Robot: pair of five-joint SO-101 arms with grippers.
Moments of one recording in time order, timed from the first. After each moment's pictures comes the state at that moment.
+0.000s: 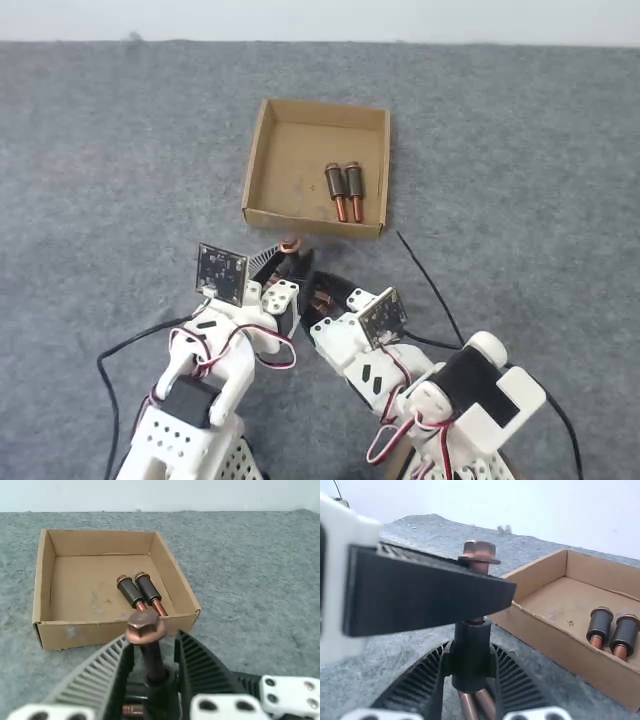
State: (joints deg) left arm 17.8 -95.9 97.4 35.4 14.5; right arm -45.3 3.7 94.9 -80.0 -3.6
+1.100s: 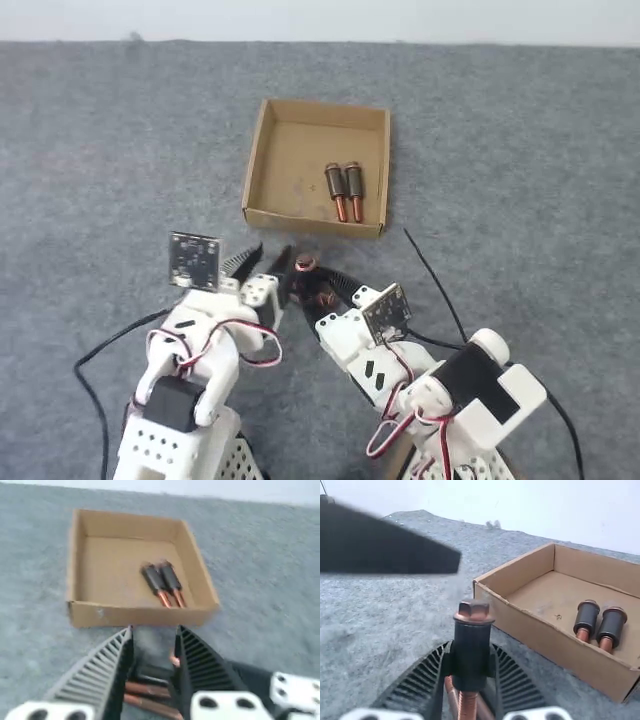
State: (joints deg) left arm 11.2 -96.0 88.7 48.0 17.7; right arm -43.3 4.0 94.9 -79.5 -3.6
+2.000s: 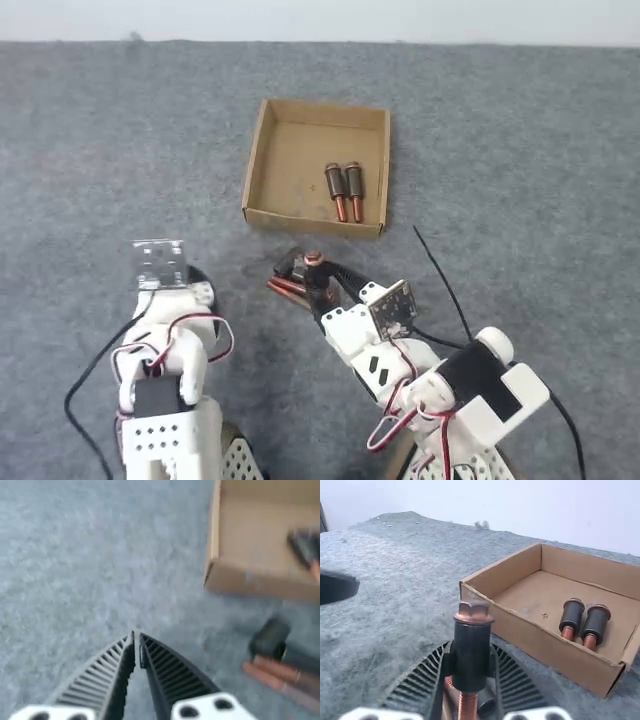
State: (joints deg) left arm -13.4 -96.0 97.6 51.9 0.3; right arm -40.8 4.0 94.9 -79.5 -3.6
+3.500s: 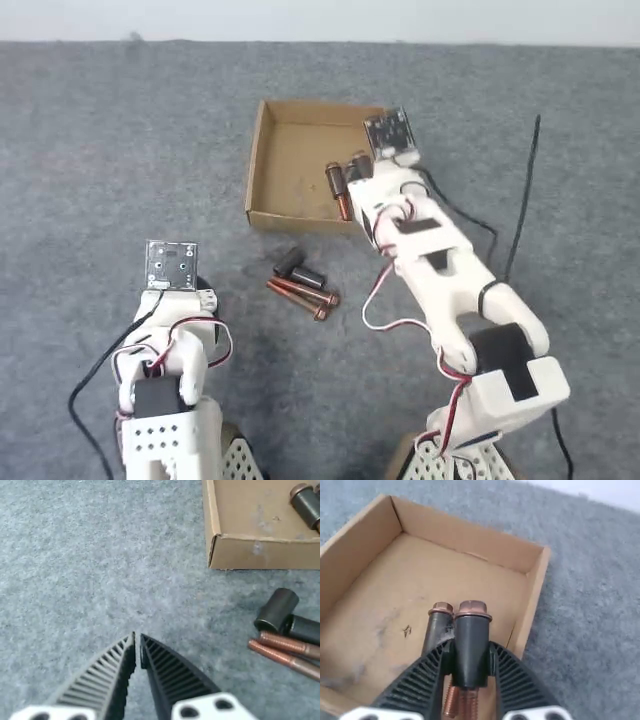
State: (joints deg) left arm -13.4 -96.0 97.6 53.8 -3.6; right arm -20.1 4.9 34.8 5.9 3.3
